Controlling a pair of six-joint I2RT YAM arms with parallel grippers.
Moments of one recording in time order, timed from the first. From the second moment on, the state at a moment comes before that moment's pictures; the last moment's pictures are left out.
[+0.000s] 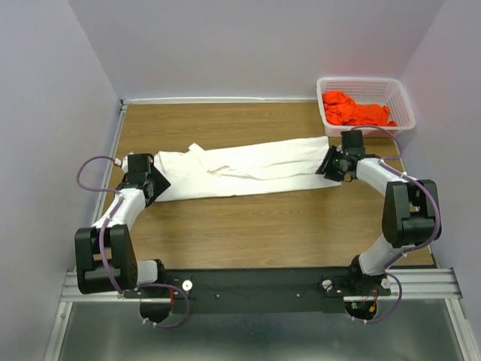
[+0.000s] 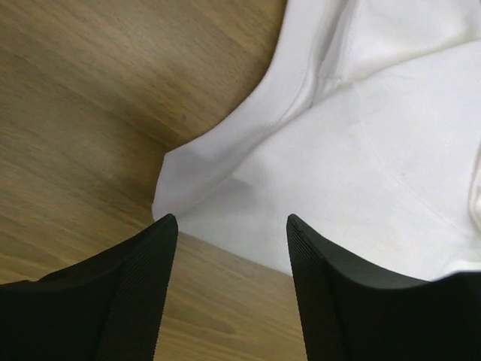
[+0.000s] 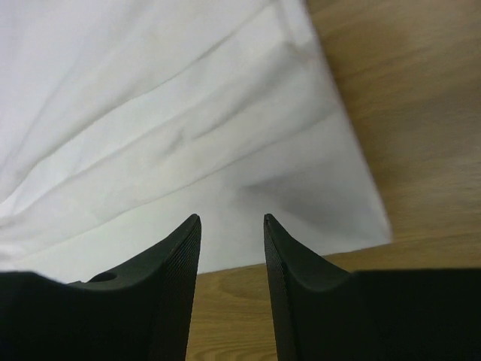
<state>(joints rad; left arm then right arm) 0.10 1.35 0.67 -0.26 -0.09 -0.63 0.02 1.67 0.95 -0.26 -0.12 0.50</state>
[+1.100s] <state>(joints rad) -0.36 1.59 0.85 -0.23 -0.07 -0.52 0.61 1.99 1.29 -0.17 -0.14 0.49</state>
